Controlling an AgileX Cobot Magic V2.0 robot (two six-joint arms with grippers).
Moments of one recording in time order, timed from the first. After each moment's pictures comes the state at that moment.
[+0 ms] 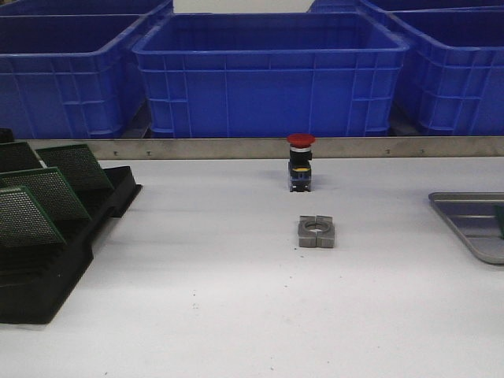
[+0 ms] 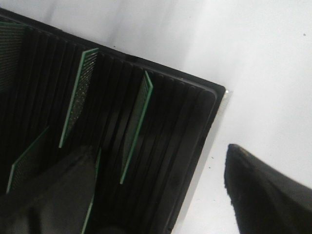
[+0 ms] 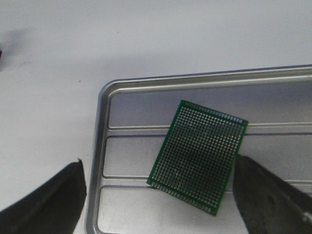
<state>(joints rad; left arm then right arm) -0.11 1.40 -0.94 -0.33 0.85 1.31 -0.31 1.54 -0.72 1.32 0.36 -1.32</state>
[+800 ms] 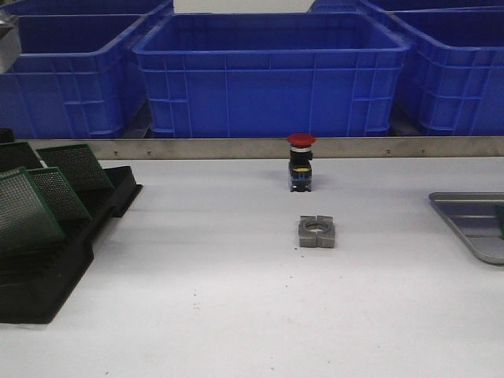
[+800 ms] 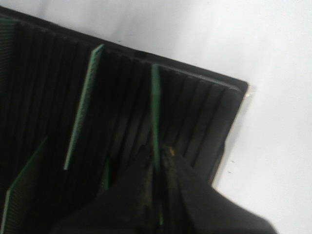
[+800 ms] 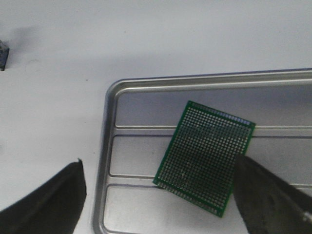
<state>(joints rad) -0.11 1.52 -1.01 -0.33 0.88 1.36 -0.31 1.54 -0.73 1.32 0.39 -1.33</state>
